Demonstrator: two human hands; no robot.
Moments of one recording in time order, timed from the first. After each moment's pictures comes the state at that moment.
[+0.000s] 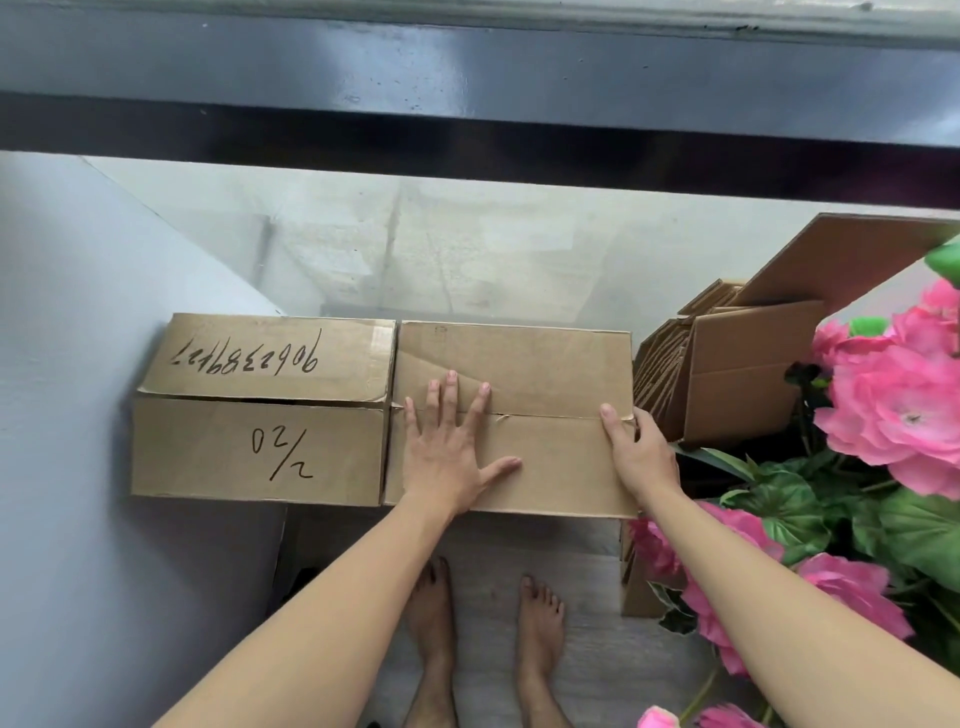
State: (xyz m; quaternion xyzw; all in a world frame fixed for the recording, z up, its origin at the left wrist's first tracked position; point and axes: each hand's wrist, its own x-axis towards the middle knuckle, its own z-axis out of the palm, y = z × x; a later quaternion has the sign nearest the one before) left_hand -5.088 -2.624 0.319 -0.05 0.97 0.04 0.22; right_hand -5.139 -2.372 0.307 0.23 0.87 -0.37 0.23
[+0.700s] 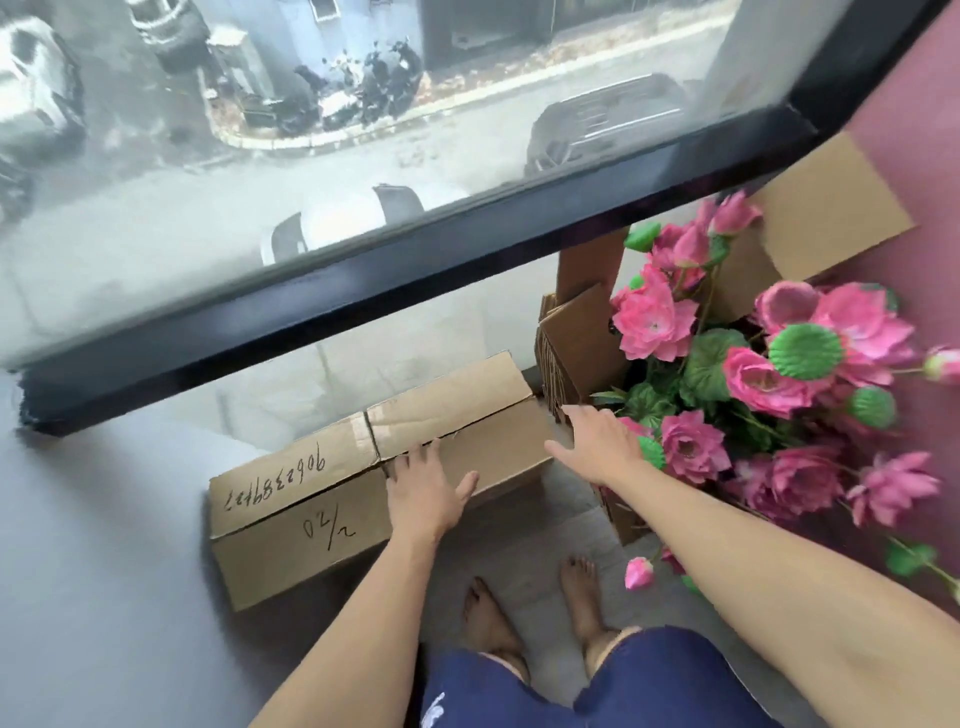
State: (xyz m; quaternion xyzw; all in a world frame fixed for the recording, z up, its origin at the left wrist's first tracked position) left_hand -5.046 -2.623 0.527 0.00 0.97 0.05 0.26; right_hand -5.043 -2.372 0.520 0.10 0.96 -0.14 0.22
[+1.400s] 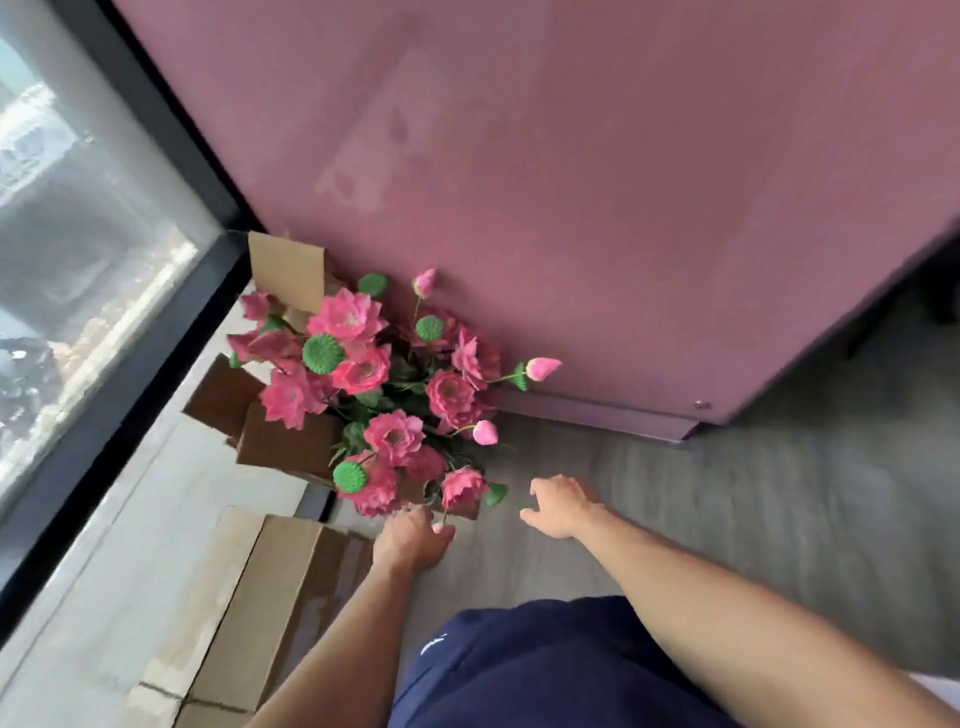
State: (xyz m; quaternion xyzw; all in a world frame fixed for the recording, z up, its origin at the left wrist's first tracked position) left_hand -4.840 -2.389 0.613 0.41 0.84 -0.09 0.35; right_hand -4.640 -2.265 0.603 0.46 0.81 -0.28 0.23
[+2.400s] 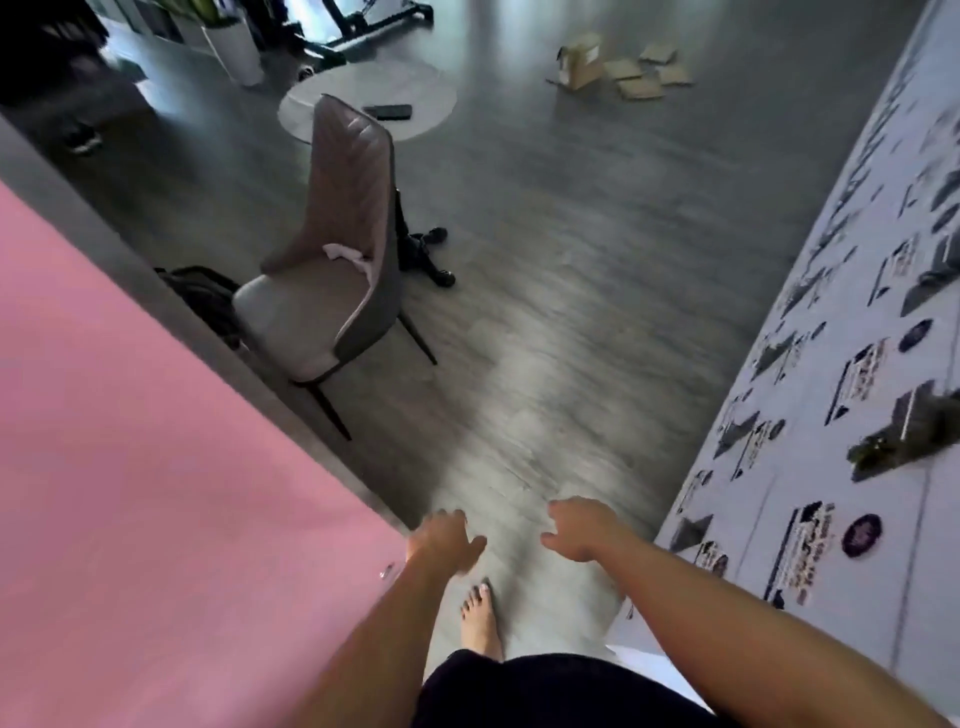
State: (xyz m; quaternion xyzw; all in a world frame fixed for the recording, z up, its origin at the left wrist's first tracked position) left_hand -4.277 -1.935 0.627 0.84 0.40 -0.30 0.21; right_hand -4.109 -2.070 0.626 0.81 0.44 -0.37 0.10
